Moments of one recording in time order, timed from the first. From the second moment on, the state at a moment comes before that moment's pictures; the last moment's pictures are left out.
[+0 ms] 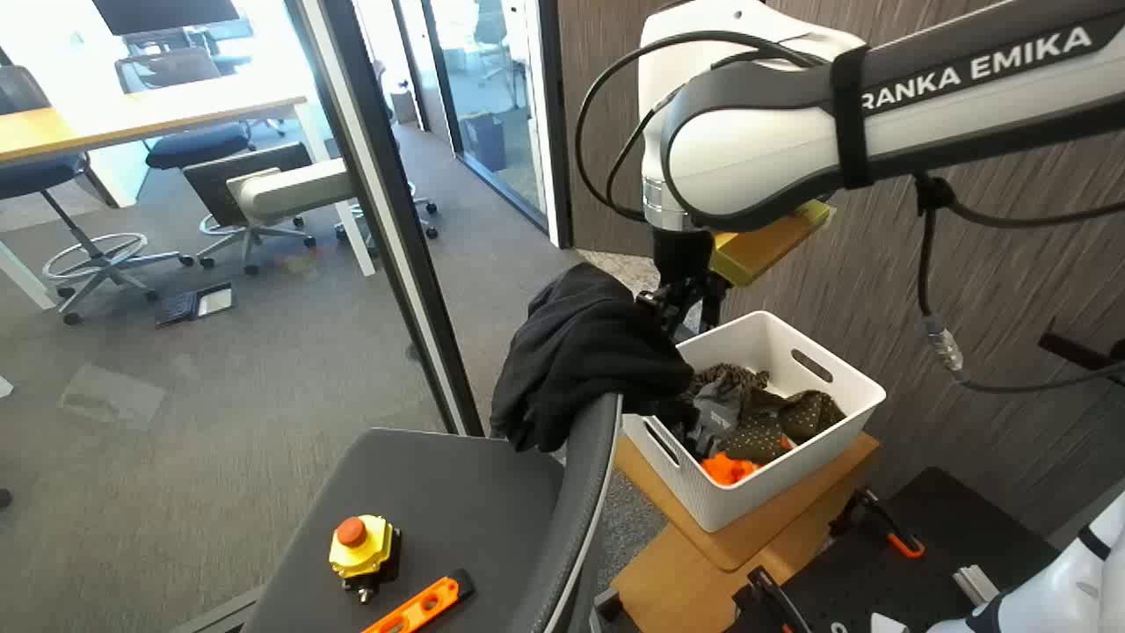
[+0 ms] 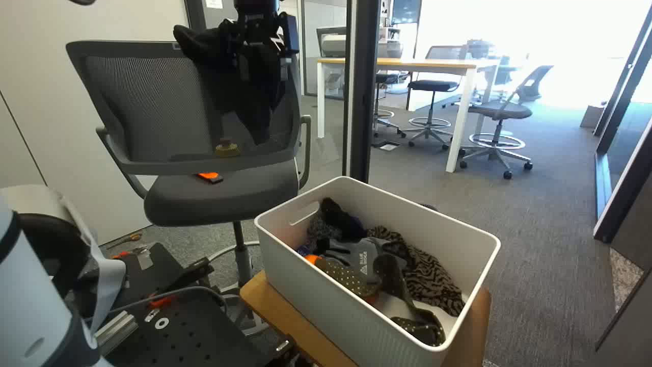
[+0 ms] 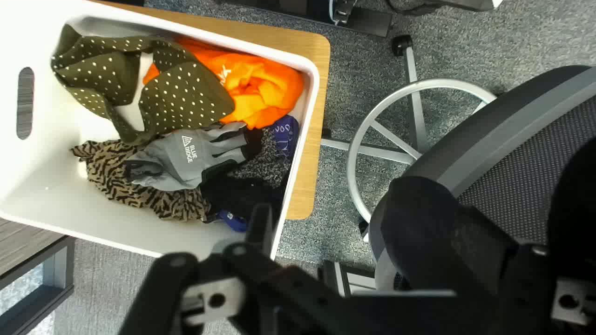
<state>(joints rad) 0.15 -0.35 0.21 -2.32 0.02 1.90 0.09</state>
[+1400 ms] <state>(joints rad) 0.16 -0.50 0.08 -2.42 0.33 2.00 0.02</state>
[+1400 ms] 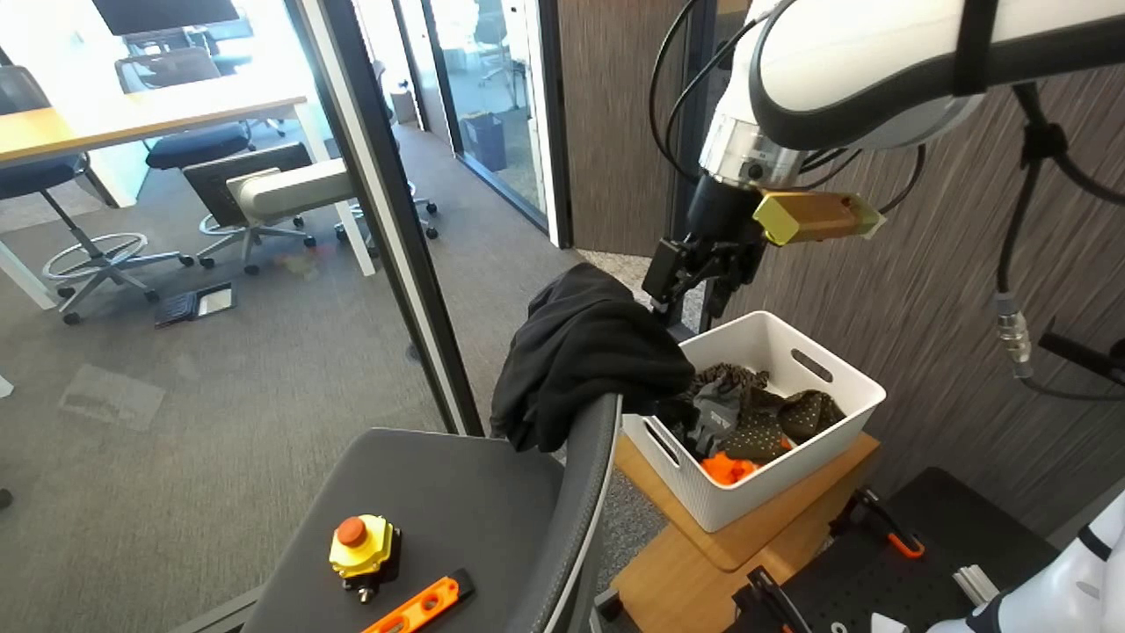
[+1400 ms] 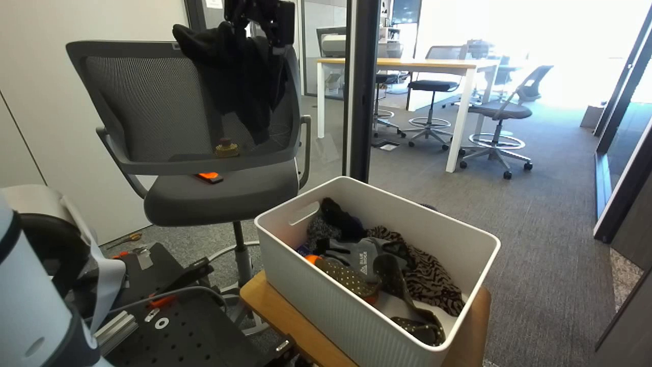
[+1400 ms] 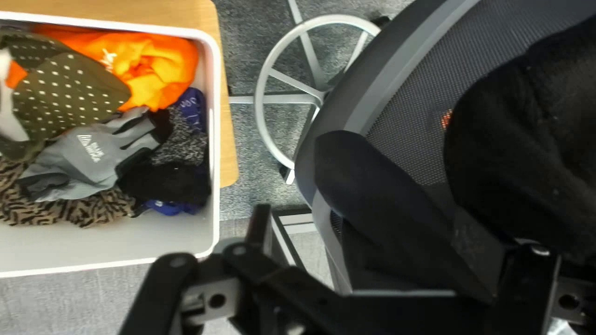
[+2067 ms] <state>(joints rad) 0.17 -0.56 0.09 -2.51 0.44 2.29 0.06</state>
